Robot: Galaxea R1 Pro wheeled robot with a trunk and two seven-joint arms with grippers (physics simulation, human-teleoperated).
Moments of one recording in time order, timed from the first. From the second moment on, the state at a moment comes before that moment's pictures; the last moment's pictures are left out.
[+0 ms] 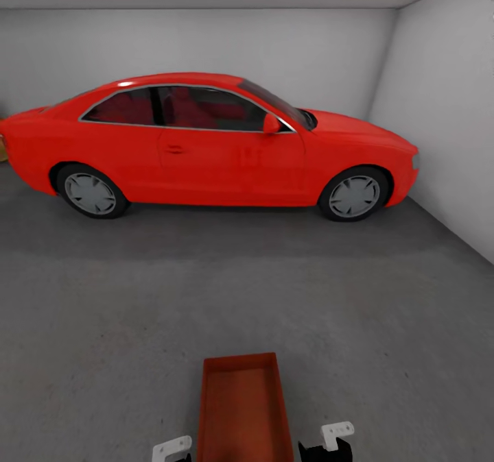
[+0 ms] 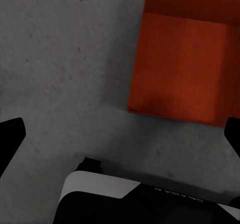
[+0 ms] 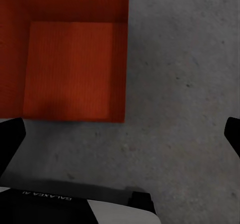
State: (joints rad) left arm -0.09 -0.17 0.05 -0.76 0.06 0.08 0.24; right arm -0.22 0.07 -0.04 -0.58 0.15 0.00 0.06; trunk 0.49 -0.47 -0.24
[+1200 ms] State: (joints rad) left arm -0.09 -0.17 0.05 -0.76 0.06 0.08 0.24; right arm -0.22 0.07 -0.04 -0.58 0.15 0.00 0.06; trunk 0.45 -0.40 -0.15
